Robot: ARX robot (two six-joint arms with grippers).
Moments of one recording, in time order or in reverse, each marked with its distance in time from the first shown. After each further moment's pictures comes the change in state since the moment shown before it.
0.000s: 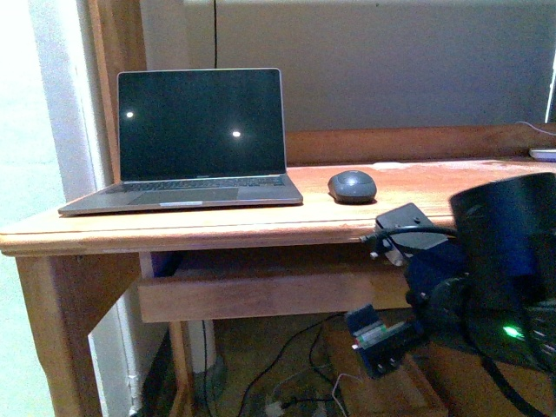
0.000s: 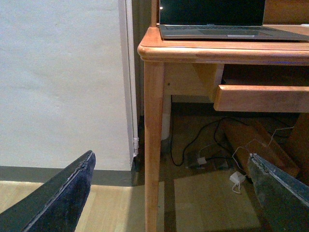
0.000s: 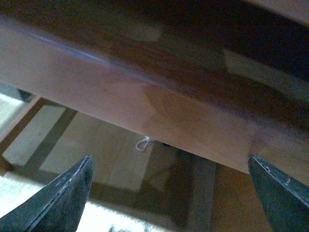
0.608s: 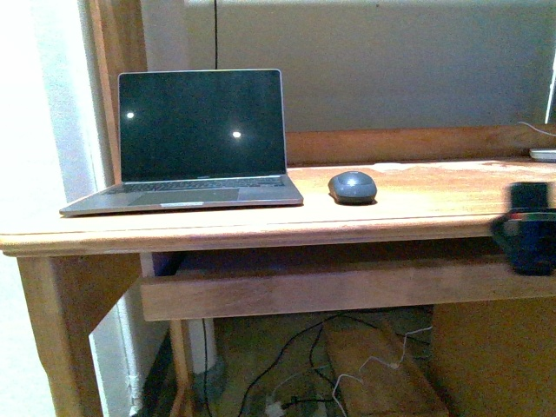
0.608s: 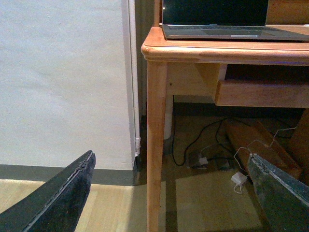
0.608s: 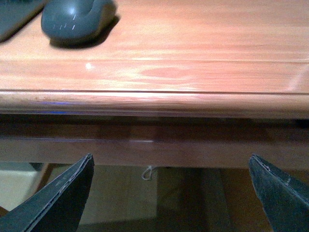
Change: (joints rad) left arm 0.000 -0.001 0.000 0.000 0.000 0.000; right arm -0.219 -0.600 -0.328 -0.106 -0.074 0.326
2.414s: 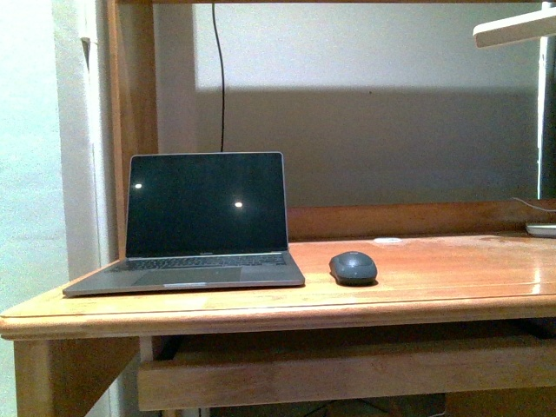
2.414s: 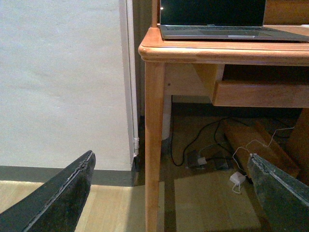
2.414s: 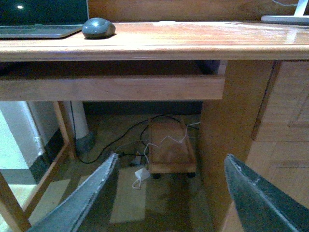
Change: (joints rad) left arm 0.000 0.000 0.000 0.000 0.000 0.000; right arm -0.058 -1.289 -0.637 -0.449 -0.055 -0.080
